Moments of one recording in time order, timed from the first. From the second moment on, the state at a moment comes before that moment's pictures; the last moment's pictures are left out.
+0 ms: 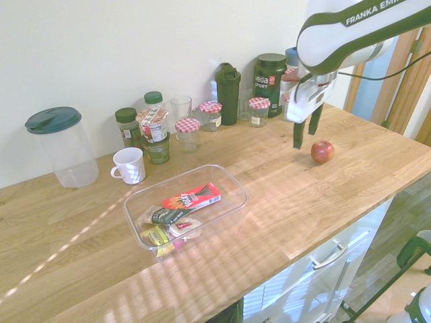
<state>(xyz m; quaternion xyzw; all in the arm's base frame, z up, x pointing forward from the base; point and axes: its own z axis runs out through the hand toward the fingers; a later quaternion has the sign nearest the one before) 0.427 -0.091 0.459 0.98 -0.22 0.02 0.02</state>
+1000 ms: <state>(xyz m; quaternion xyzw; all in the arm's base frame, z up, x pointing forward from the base) 0.459 -0.175 0.377 0.99 -0.15 -0.03 0.03</state>
